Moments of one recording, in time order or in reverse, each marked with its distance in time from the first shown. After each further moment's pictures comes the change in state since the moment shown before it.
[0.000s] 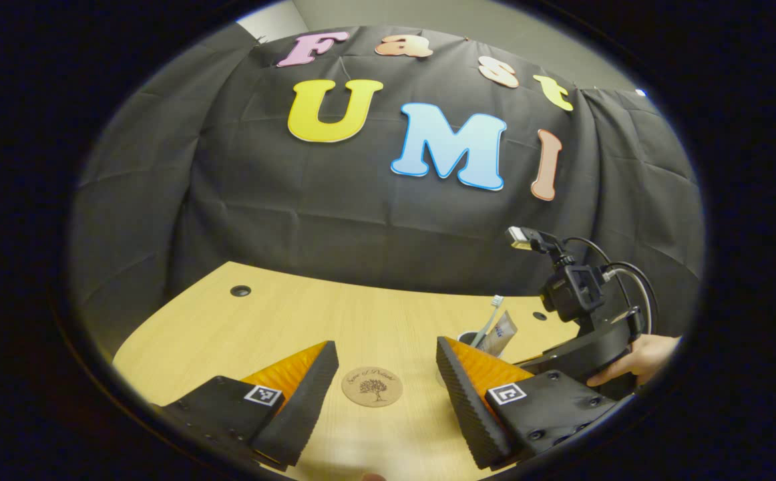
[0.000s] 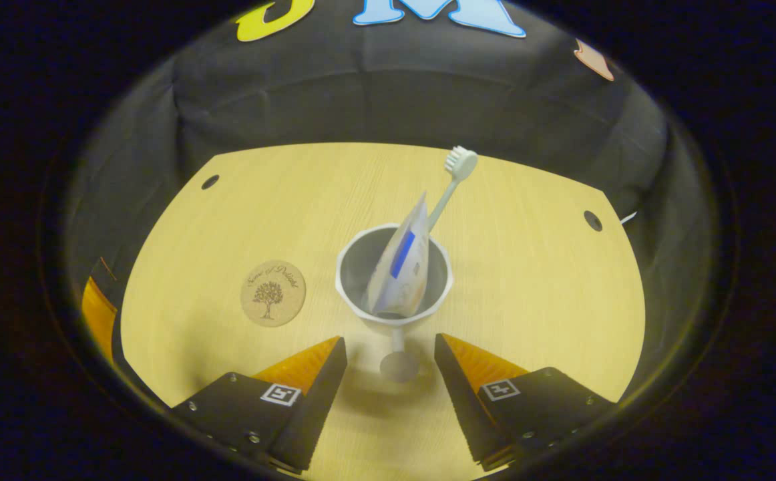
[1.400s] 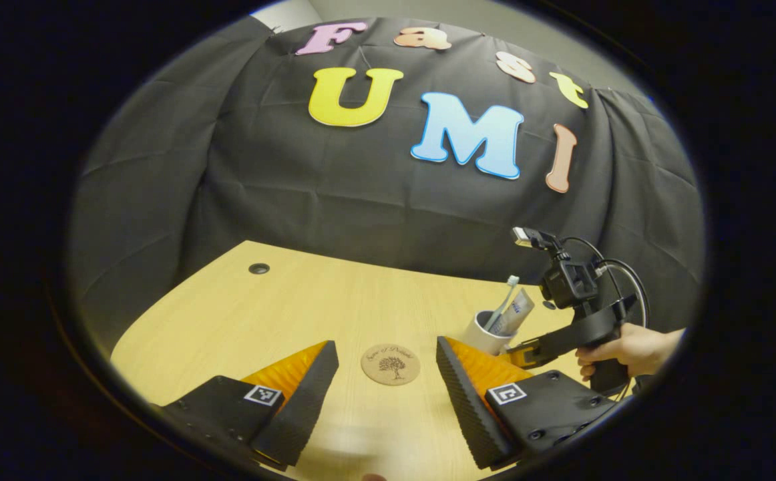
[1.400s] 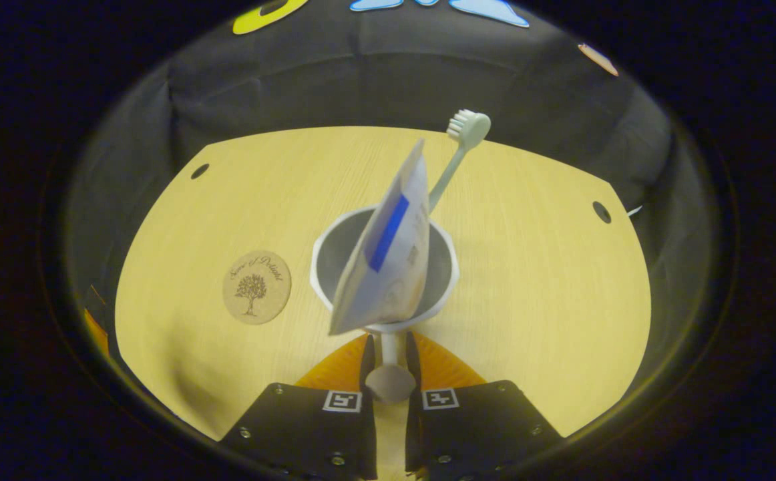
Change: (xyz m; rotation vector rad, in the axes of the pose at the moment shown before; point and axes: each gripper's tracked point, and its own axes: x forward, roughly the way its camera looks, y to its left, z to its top) left arm -0.017 0.030 -0.030 -0.039 0.061 0.049; right arm 0.019 -0.005 -0.006 0.001 0.034 0.012
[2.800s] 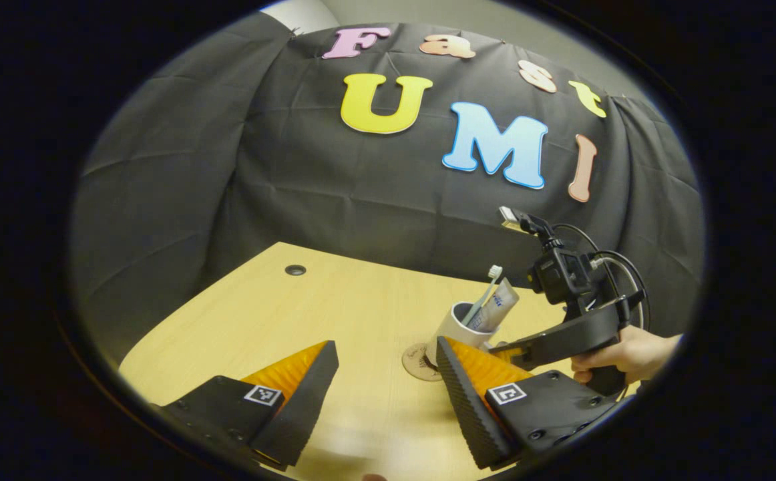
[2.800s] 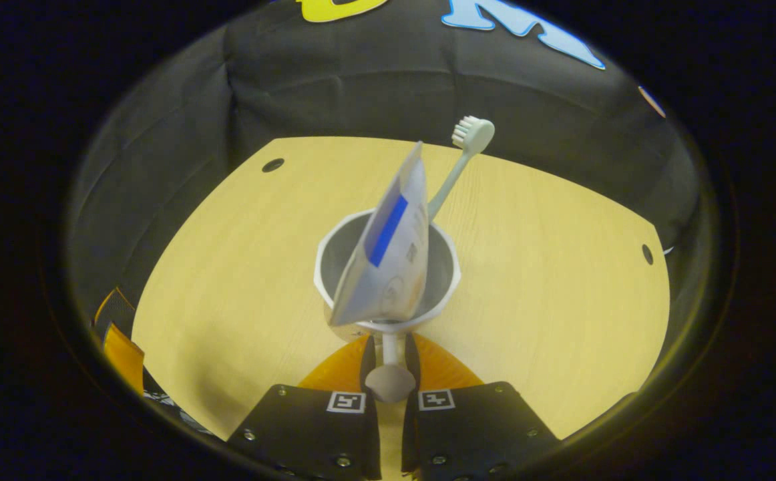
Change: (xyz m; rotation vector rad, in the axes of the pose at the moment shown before) left arm -0.032 0.060 0.006 -0.024 -0.025 0.079; right arm -0.008 0.093 0.031 -0.129 -0.051 0.146
